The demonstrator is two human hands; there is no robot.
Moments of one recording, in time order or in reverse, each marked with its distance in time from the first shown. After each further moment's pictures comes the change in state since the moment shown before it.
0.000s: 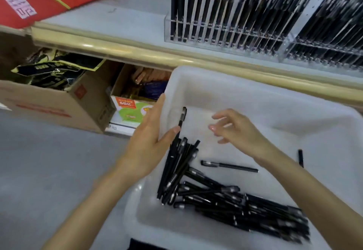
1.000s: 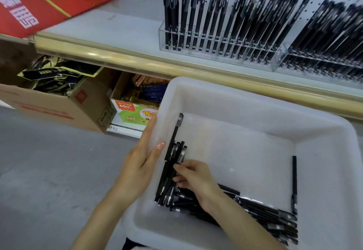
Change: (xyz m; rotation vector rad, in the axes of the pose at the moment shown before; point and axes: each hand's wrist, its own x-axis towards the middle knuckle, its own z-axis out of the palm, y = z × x) left_hand -0.028 0.018 0.008 -0.226 0.042 -0.165; right_hand -0.032 0.021 0.088 0.593 -0.074 0.474
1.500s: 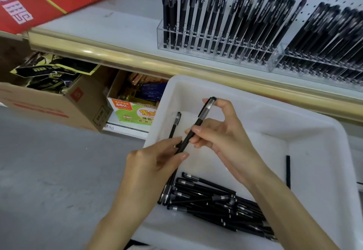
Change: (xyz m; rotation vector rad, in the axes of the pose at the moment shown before) left_hand -0.018 0.040 0.009 -0.039 0.082 0.029; right_hand -0.060 -0.102 -0.029 -0.019 -0.173 -0.549
